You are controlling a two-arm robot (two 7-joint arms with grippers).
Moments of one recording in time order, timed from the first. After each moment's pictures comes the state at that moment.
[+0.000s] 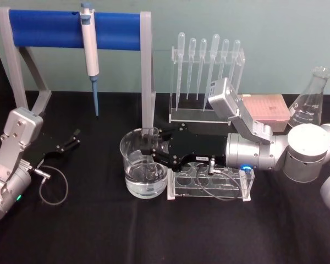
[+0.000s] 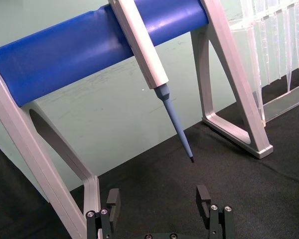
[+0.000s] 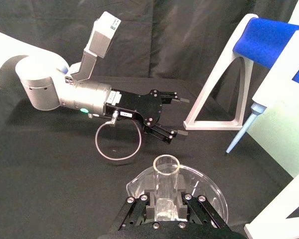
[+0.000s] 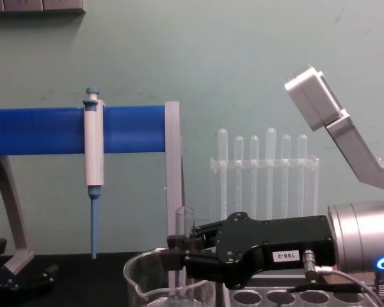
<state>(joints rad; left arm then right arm) -0.20 0.60 0.45 -1.41 -0.25 -0.12 0.03 0.65 0.41 -0.74 -1.20 0.44 -0.10 0.87</state>
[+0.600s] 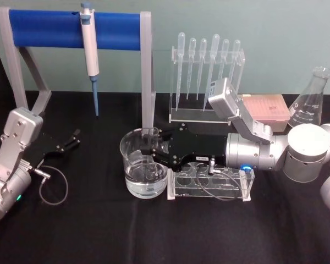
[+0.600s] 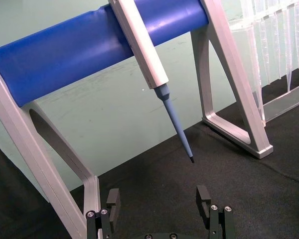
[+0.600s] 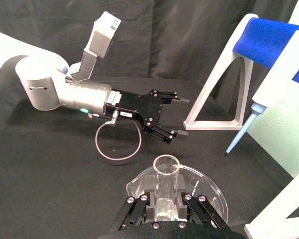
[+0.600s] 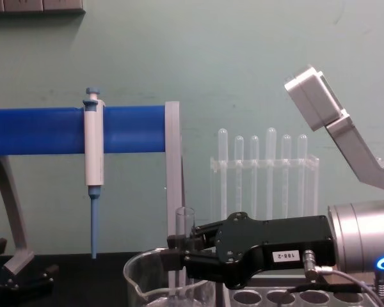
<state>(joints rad) -0.20 0.60 0.45 -1.41 -0.25 -0.12 0.03 0.65 0.41 -0.74 -1.20 0.44 -0.10 0.87</state>
